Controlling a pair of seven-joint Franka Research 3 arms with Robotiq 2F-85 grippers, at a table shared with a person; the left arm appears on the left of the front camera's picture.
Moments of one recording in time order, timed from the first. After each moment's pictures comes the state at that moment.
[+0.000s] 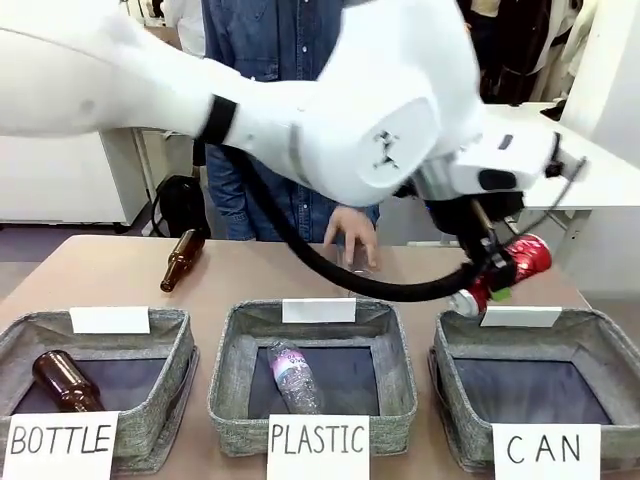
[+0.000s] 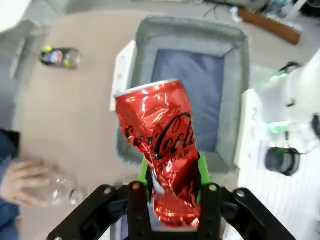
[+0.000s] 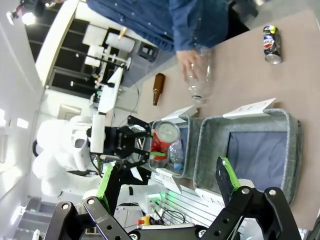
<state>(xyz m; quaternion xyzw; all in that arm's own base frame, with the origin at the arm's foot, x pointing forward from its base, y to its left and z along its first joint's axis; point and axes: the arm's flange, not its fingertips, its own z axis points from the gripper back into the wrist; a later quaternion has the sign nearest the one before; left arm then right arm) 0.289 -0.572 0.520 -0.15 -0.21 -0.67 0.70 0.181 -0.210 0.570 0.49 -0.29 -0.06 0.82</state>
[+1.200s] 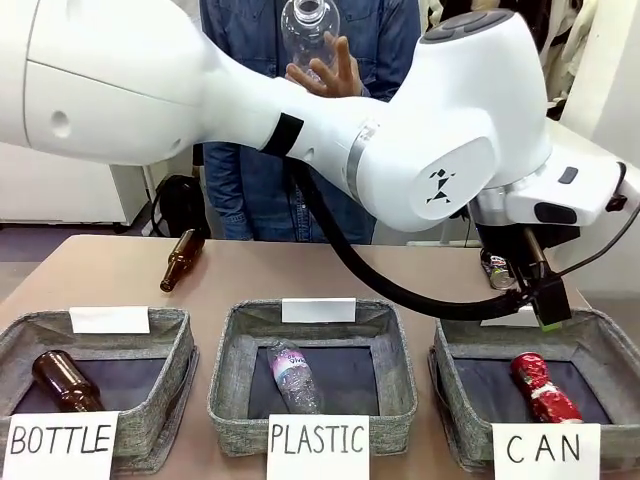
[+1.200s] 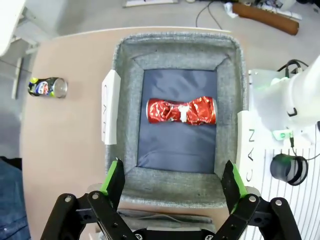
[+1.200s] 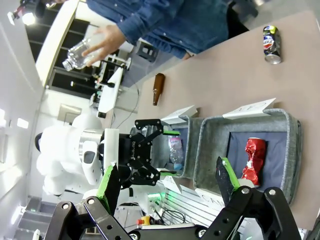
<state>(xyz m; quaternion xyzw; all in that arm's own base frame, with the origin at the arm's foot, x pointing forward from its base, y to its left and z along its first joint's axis) 0.275 -0.617 0.507 -0.14 -0.22 -0.70 0.67 0.181 -0.210 0.570 0.49 -0.29 -0.06 0.82</state>
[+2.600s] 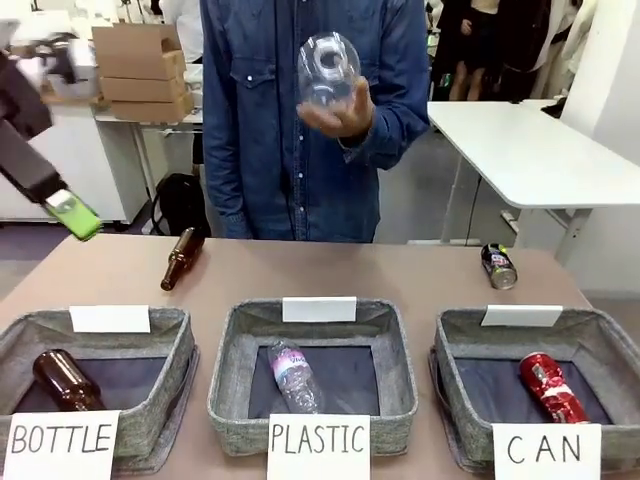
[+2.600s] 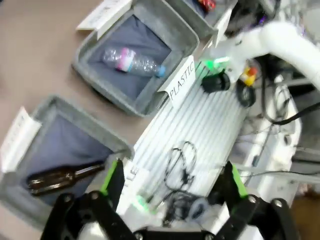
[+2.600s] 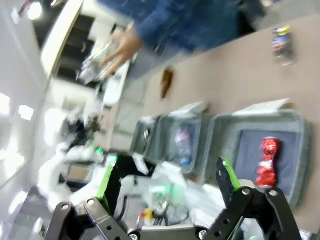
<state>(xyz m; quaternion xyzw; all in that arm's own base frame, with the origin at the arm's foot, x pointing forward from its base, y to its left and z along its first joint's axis) 0.285 -0.072 0.589 -0.35 -0.07 -0.39 0.85 0.182 -0.191 0.584 0.51 -0.28 -0.01 0.81</state>
